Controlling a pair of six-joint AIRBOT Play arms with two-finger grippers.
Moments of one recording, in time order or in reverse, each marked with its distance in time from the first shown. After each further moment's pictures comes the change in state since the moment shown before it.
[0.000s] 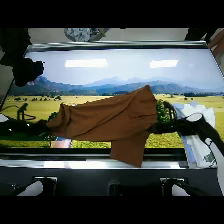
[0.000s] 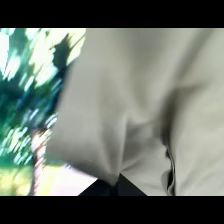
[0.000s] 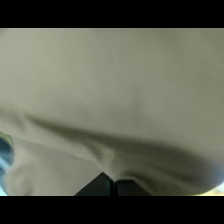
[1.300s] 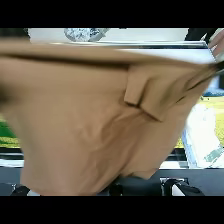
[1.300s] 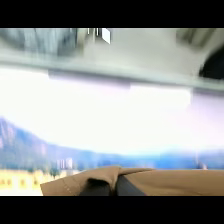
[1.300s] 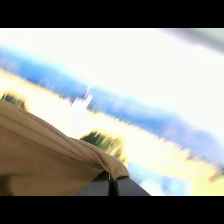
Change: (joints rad) left arm -0.069 0.242 0.759 -0.020 -0.069 -0.132; right arm 0.000 0.191 0.958 -0.542 0.375 0.191
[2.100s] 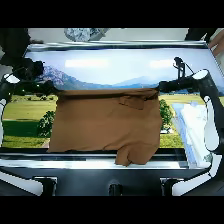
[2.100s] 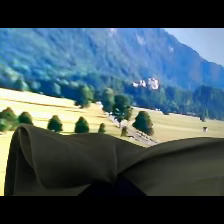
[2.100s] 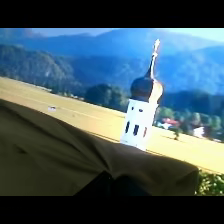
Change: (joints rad) left arm -0.103 -0.852 0.013 -0.098 0.145 0.095; right arm -0.011 -0.717 -0.098 0.453 -0.358 -0.016
